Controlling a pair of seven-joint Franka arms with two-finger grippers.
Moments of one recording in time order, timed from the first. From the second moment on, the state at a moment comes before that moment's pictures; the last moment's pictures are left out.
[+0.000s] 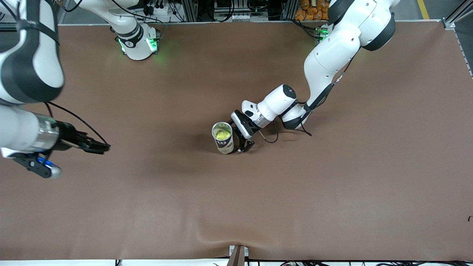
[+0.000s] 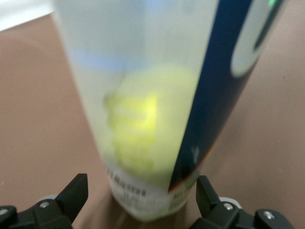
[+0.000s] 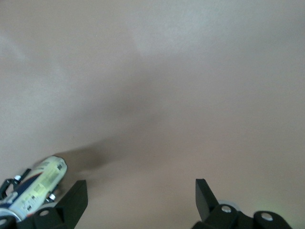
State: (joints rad) left arm -0.34 0.93 -0.41 -1.88 0.34 3.55 0.17; right arm 0.07 0.44 -0.01 -1.14 0.15 1.41 0.47
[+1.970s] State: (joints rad) left arm 0.10 0.59 -0.51 -1.41 0.23 1.94 0.07; right arm 0.06 -0.03 -0.09 -1.44 0.01 1.32 0.07
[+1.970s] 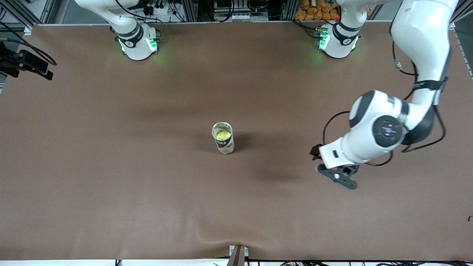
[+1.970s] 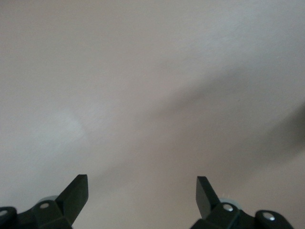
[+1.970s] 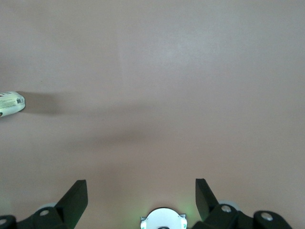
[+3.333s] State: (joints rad) left arm 0.01 0.07 -0.18 -1.47 0.05 1.54 0.04; right arm 0.06 -0.03 -0.08 -1.44 0.02 1.33 0.05
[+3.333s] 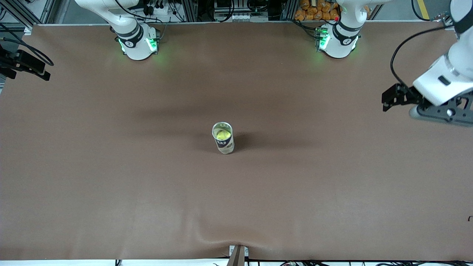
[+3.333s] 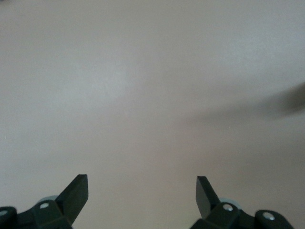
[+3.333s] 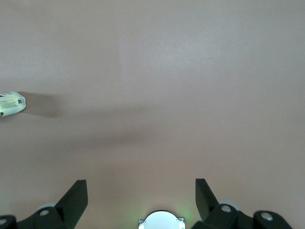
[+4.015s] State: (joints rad) left arm -0.12 -0.20 -0.01 -1.77 0.03 1.57 0.03; right arm 0.04 -0.03 -0.07 -1.44 0.02 1.33 0.05
